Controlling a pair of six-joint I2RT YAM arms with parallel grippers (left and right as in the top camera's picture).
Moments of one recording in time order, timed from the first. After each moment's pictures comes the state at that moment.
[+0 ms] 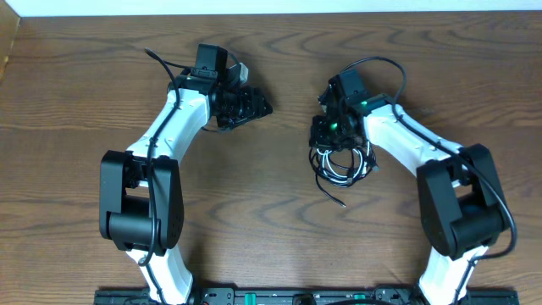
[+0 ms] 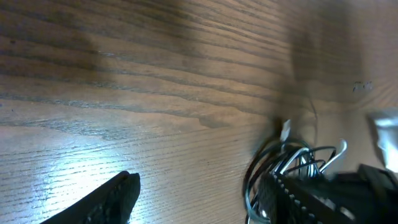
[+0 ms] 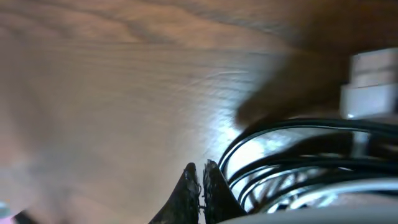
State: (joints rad) left arm -0.17 1.94 1.40 -0.64 0.51 -0.40; right arm 0.39 1.95 1.30 -0.58 -0.47 0.47
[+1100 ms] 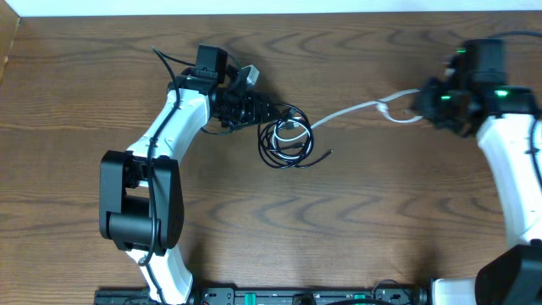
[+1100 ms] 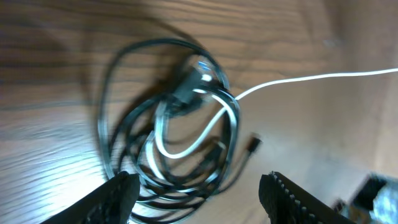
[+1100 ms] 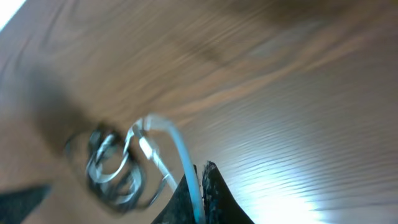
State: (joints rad) left arm -0.17 1.94 1.40 -0.68 0.67 -0.22; right arm -0.05 1.56 1.36 -0.86 -0.19 0.51
